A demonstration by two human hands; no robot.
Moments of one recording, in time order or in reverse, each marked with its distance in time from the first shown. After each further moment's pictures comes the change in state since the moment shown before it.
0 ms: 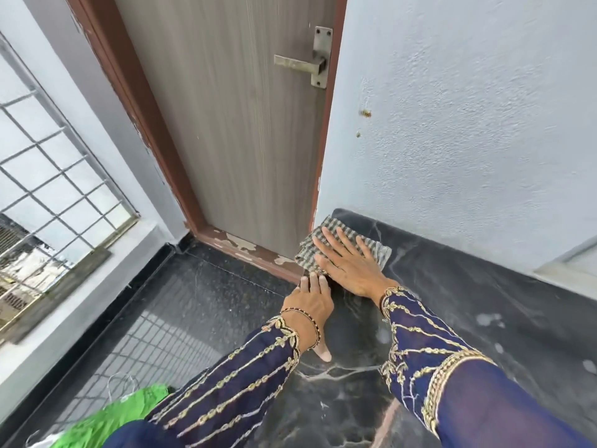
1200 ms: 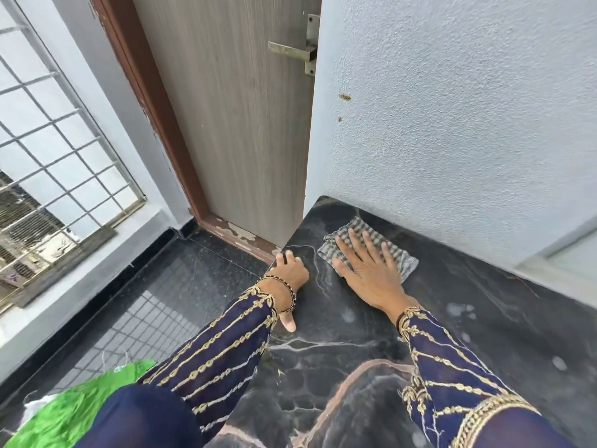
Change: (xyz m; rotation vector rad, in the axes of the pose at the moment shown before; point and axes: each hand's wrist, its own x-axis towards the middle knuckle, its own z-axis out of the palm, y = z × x) left_hand 0.022 0.021 -0.010 -0.110 -0.038 -0.233; right_hand -0.067 0.062 0.018 -0.022 0.104 0.117
